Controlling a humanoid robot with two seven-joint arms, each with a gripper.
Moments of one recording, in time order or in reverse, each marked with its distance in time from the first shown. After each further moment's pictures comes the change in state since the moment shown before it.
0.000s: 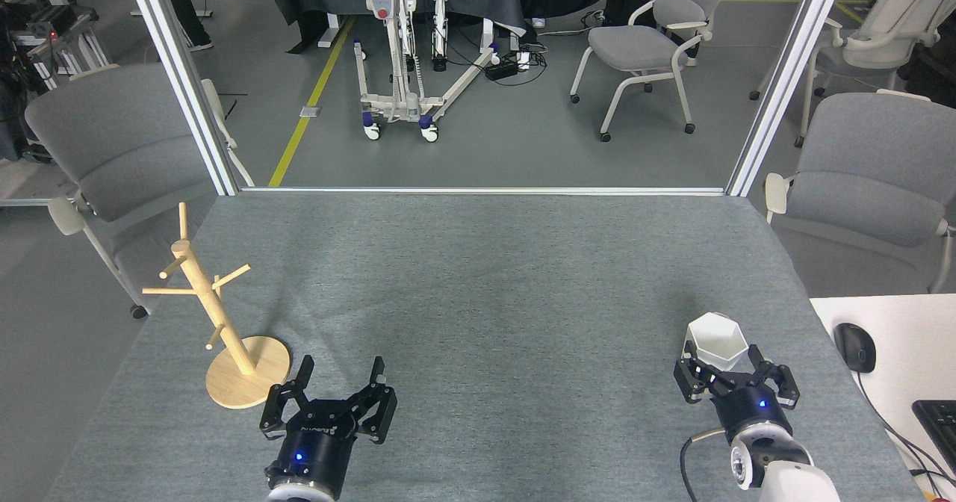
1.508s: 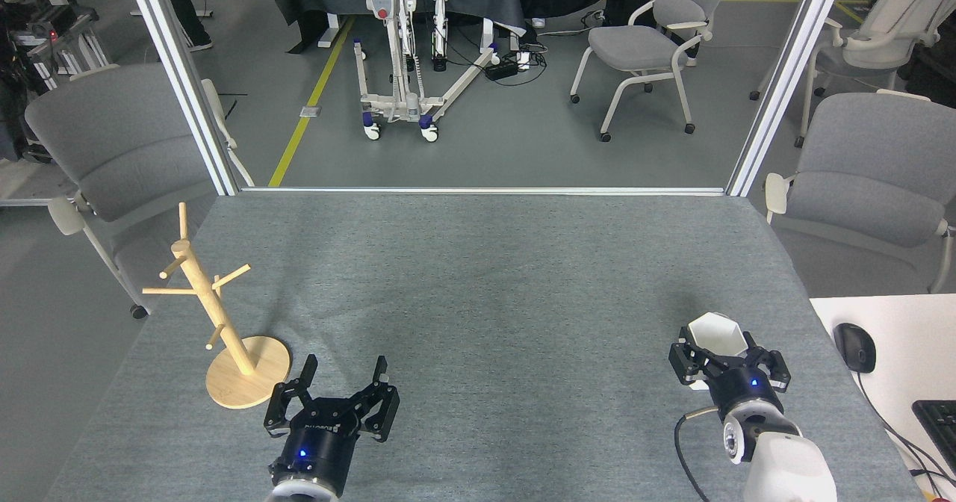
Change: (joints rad) left arm -0.017 0.000 -0.001 0.032 0.001 -0.002 0.001; right arm -0.116 -0.002 0.001 0.164 0.007 0.004 -0.007
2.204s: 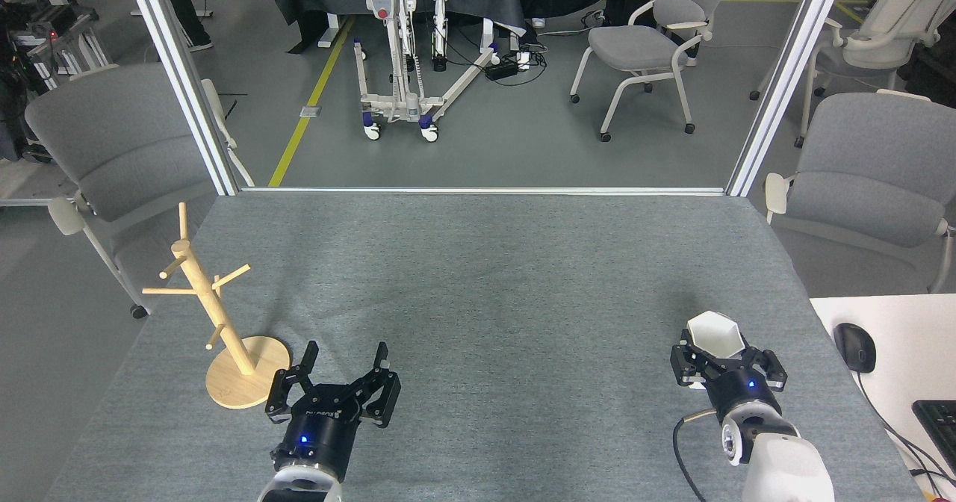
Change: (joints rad) left arm -0.037 -0.003 0.002 0.007 0.001 0.002 0.001; right arm -0.001 0.002 0.001 0.006 0.026 0.002 0.003
